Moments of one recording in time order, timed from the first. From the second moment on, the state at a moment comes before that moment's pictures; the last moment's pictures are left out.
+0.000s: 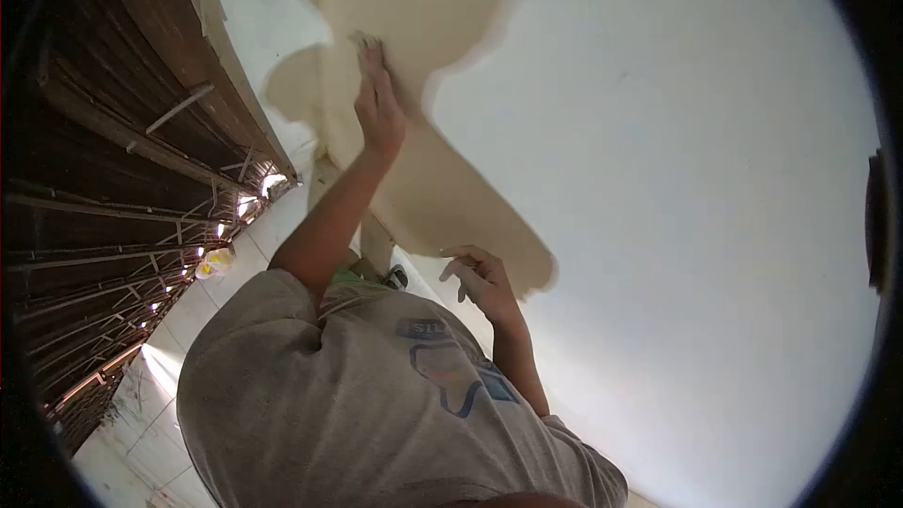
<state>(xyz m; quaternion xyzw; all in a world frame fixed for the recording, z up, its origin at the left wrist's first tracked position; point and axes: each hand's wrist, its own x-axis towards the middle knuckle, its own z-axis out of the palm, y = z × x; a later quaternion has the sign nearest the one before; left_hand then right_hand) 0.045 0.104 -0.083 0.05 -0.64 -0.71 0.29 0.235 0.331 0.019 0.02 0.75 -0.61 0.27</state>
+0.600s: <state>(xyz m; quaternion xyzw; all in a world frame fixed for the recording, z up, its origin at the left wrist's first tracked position) 0.060 0.080 -0.043 -0.02 -0.64 -0.74 0.22 0.253 0.391 -0.002 -0.01 0.73 -0.65 0.20</state>
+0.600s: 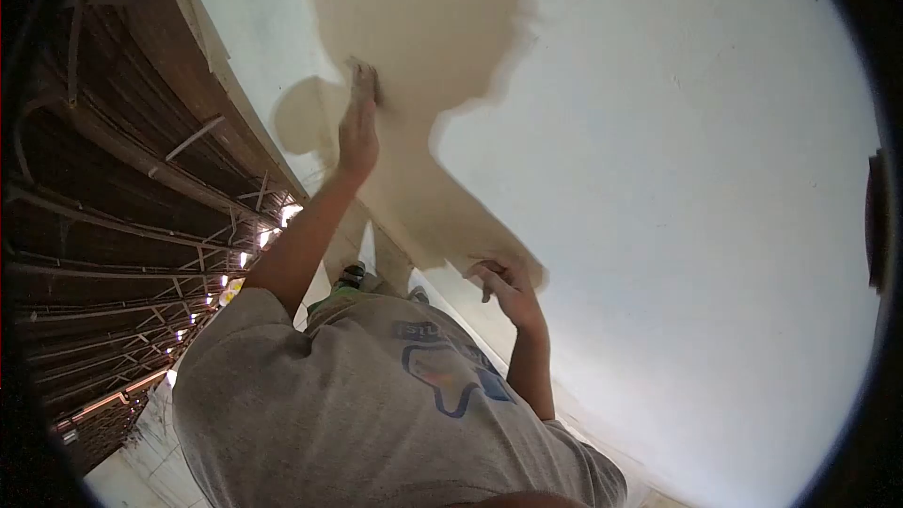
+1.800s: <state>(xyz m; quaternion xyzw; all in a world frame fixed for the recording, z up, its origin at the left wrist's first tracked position) 0.139 0.180 -0.079 -0.08 -0.73 -0.59 0.33 0.244 0.333 0.030 -0.09 0.83 -0.49 0.24</state>
